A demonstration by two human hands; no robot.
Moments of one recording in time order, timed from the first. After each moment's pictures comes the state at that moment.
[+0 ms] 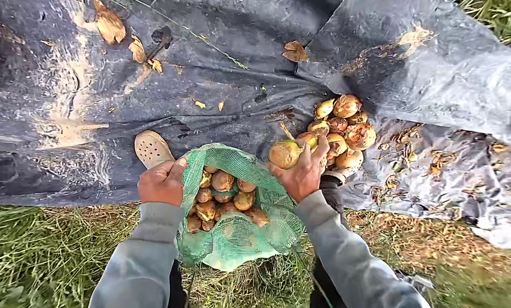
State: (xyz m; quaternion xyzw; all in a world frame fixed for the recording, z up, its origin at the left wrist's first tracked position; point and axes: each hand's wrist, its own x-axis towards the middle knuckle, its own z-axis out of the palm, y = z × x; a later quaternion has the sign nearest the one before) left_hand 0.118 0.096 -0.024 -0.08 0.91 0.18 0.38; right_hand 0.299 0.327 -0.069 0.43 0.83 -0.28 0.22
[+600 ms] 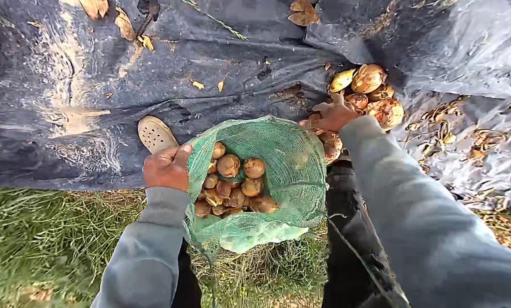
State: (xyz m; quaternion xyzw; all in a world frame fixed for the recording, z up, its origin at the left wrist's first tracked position) left_hand 0.130 0.102 -0.031 -0.07 0.90 0.16 0.39; right_hand 0.293 0.461 -0.175 0.31 0.73 -0.24 0.56
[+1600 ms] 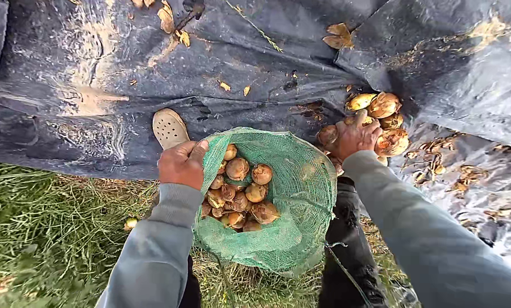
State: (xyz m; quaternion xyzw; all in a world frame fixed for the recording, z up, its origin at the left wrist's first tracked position) left_hand 0.114 0.088 -0.024 -0.11 0.89 0.21 0.38; right_hand 0.295 0.427 -0.160 0.28 0.84 -0.02 0.47
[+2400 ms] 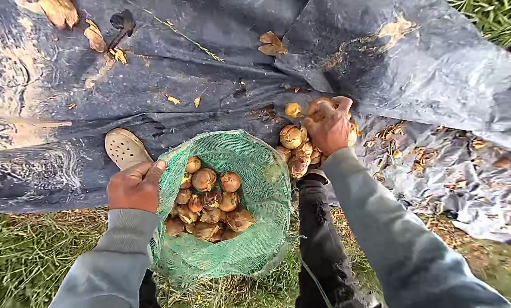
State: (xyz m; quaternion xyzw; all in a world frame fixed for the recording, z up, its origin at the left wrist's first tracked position) left_hand 0.131 0.107 -0.032 -0.06 0.90 0.17 0.39; right_hand 0.300 0.481 -0.132 0.42 0.84 -0.25 0.24
